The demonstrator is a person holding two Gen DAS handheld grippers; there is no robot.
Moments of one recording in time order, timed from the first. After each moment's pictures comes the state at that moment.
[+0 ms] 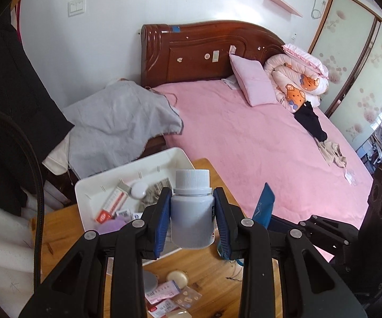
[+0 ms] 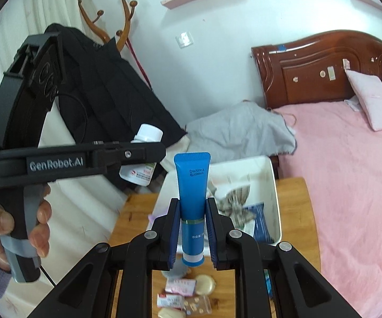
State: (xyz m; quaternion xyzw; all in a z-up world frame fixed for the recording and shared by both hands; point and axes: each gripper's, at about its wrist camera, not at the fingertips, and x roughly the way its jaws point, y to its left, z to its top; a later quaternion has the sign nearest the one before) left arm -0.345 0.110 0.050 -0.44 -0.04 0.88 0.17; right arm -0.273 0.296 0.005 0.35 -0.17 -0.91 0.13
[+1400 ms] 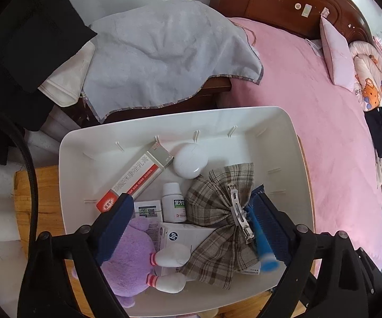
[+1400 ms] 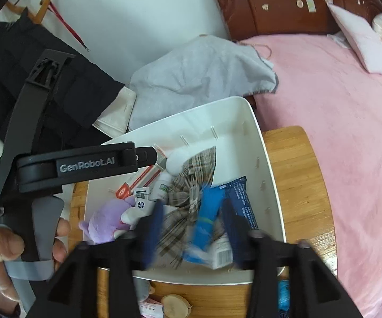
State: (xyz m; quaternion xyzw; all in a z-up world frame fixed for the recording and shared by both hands) left arm -0.464 0.087 -0.128 -0.60 -0.09 0.80 0.01; right arm -0.397 0.294 -0.136 0.50 -0.19 -0.84 0.05
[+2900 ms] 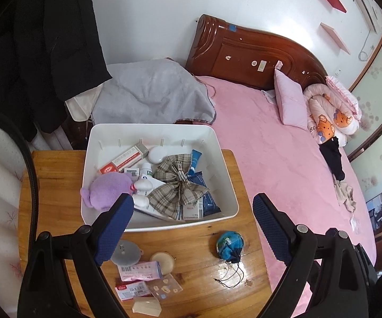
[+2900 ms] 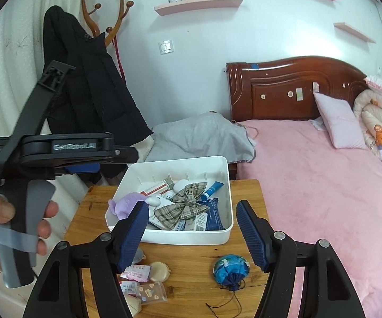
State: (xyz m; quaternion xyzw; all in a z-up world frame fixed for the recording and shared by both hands) left arm -0.291 0.102 -0.008 -0.45 -0.16 0.88 0.05; right arm -0.202 0.298 -0.021 0.32 -0.07 -0.94 0.04
